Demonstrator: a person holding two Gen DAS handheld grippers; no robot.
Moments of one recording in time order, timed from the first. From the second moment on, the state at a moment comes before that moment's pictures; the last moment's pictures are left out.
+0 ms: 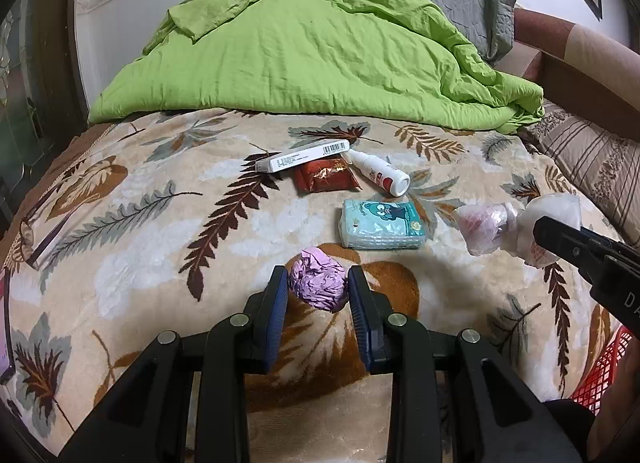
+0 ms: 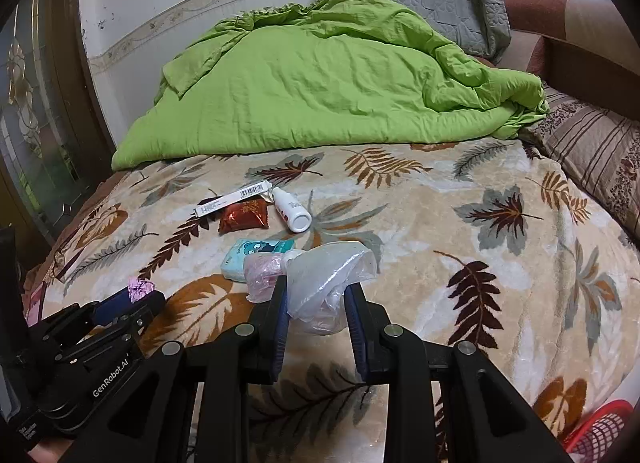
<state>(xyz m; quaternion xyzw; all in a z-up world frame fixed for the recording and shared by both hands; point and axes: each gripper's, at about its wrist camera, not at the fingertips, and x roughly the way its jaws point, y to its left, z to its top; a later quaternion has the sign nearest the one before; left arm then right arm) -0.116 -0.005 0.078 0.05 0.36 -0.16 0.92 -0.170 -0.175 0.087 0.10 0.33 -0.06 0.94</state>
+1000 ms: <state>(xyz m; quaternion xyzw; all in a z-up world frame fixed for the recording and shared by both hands) -0.116 -0.004 0.077 0.05 0.36 -0.16 0.92 -0.170 -0.167 0.089 0.08 0.32 -0.06 0.94</state>
